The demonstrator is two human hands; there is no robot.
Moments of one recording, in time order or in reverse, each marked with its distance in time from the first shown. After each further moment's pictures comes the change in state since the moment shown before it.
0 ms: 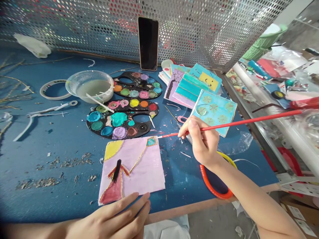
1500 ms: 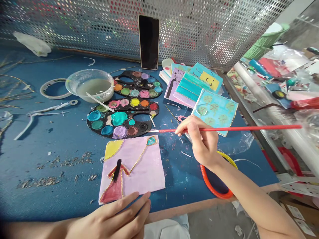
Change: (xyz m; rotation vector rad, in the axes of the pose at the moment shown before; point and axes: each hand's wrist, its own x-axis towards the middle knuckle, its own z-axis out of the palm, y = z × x) left_hand 0.000 -0.001 0.000 -0.012 -0.008 0.019; right_hand 0.001 -0.002 -0.001 0.019 -0.064 -0.002
